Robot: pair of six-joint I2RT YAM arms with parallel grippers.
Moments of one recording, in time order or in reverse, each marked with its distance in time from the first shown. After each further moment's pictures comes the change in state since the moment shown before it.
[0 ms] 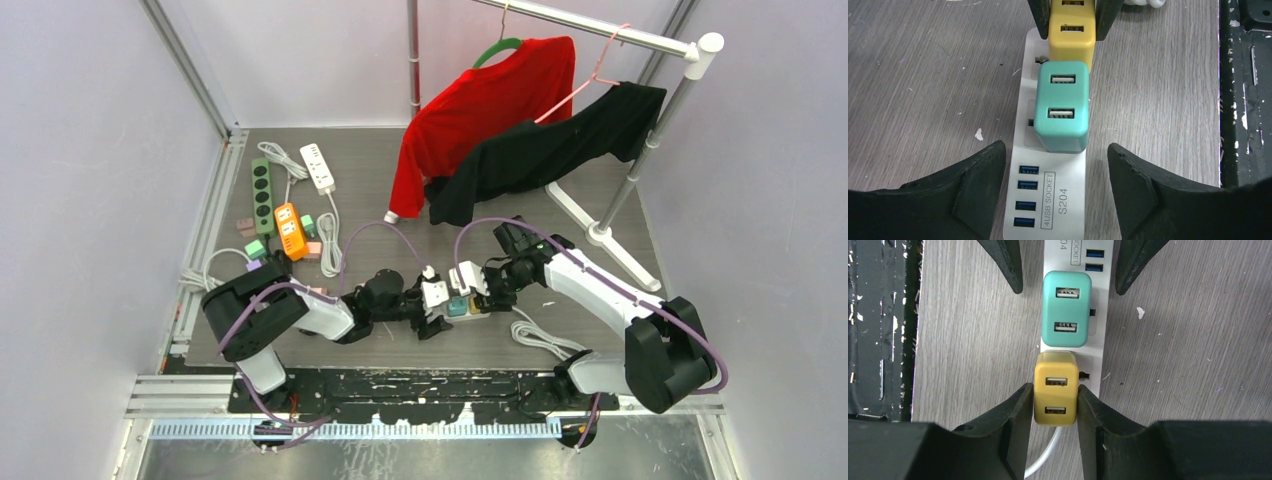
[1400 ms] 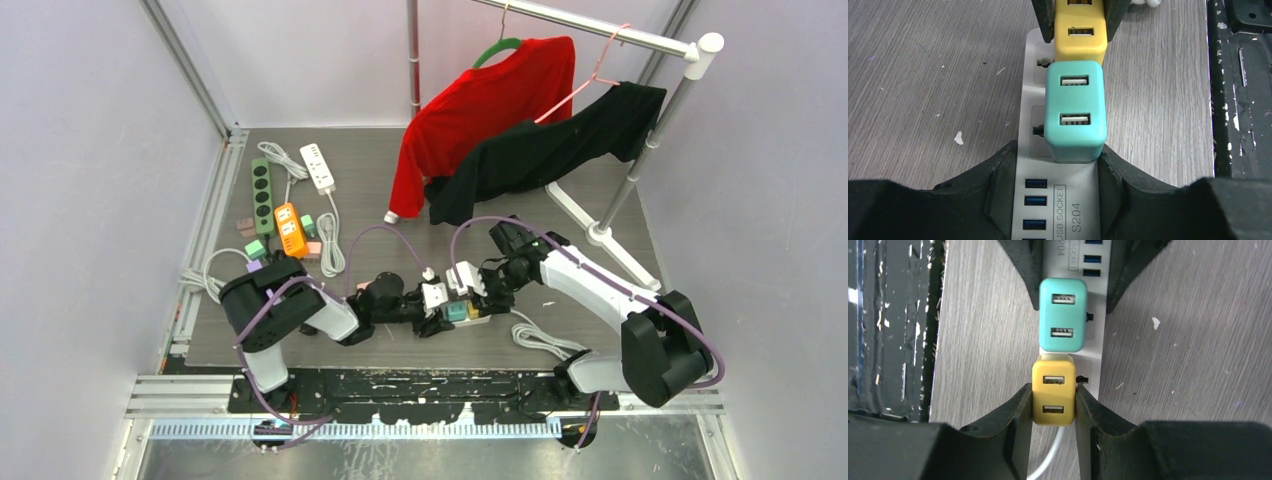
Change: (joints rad) left arm 0.004 0.103 -0.008 0.126 0.040 -0.056; right arm 0.022 0.032 0.025 -0.052 -0.044 -0.038
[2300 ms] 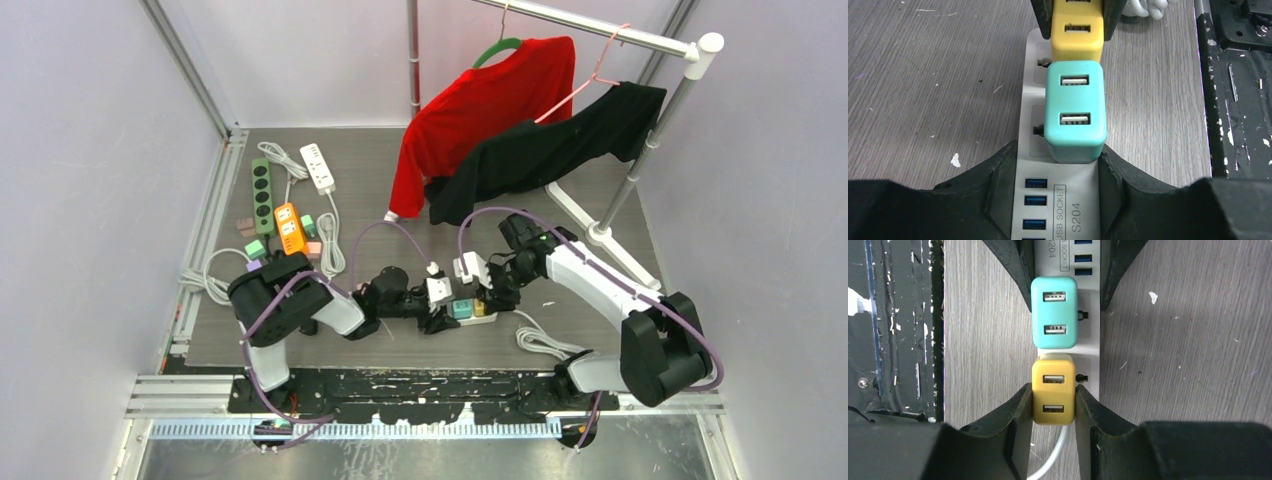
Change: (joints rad) left arm 0.017 0.051 0.052 0.010 0.079 -0.030; right arm -0.061 -0.002 0.022 -0.036 0.007 0.111
